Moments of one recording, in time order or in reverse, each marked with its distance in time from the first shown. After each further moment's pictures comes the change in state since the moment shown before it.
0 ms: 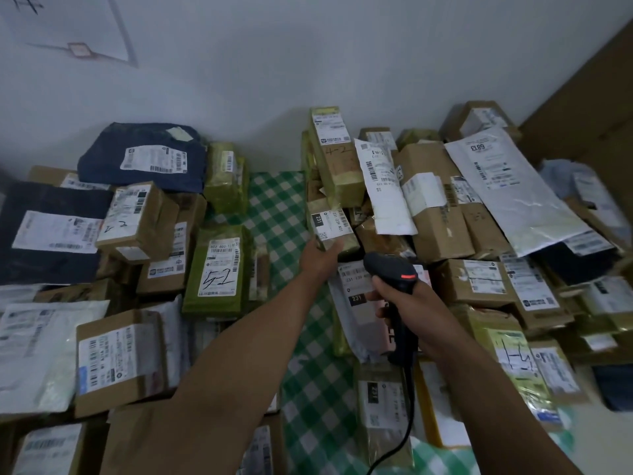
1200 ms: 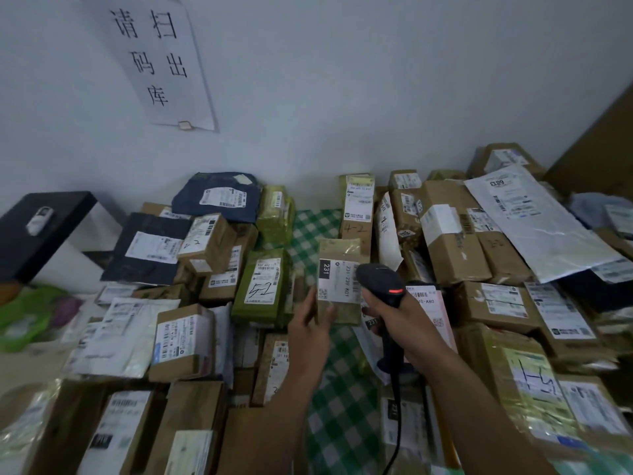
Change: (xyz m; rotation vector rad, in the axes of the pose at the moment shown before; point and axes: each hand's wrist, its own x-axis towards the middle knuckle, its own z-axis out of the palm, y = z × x) left_hand -0.171 -0.038 -0.055 -0.166 0.242 0.267; right_hand -0.024 0.006 0.021 0.065 -0.143 -0.160
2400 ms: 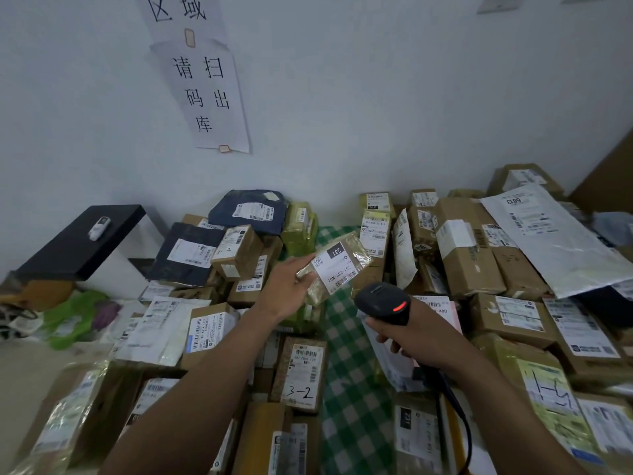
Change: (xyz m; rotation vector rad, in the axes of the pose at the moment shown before) left_hand 0.058 0.084 -0.074 0.744 -0.180 0.416; right_hand -0.048 -0.037 -0.015 -0.466 -0.273 -0.187
